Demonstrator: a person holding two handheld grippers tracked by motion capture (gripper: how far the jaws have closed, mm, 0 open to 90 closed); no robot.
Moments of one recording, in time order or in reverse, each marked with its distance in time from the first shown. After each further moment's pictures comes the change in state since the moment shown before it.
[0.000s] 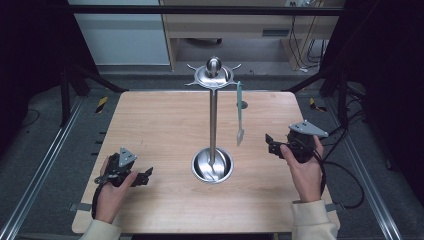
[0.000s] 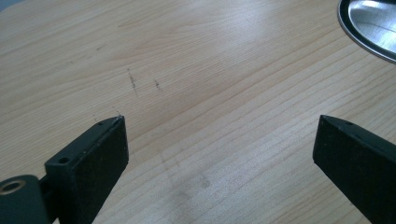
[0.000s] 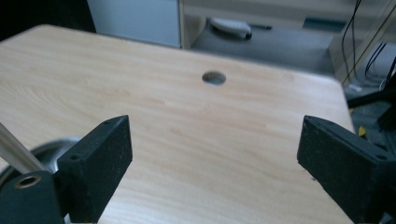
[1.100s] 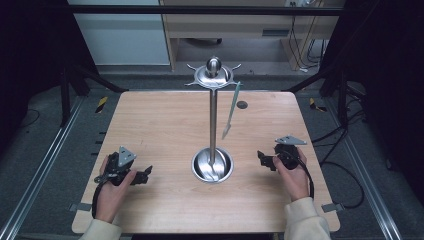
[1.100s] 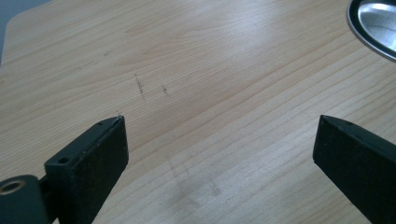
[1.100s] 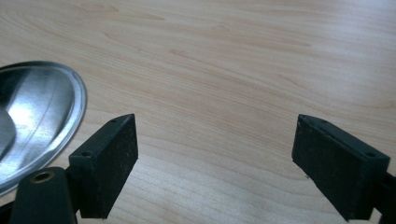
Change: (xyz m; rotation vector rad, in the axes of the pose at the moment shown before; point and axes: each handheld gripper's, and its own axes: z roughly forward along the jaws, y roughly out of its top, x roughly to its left) left arm 0.005 -0.001 0.005 -0.018 0.013 0.008; right arm -0.003 -0.068 0.060 0.183 0.057 0.015
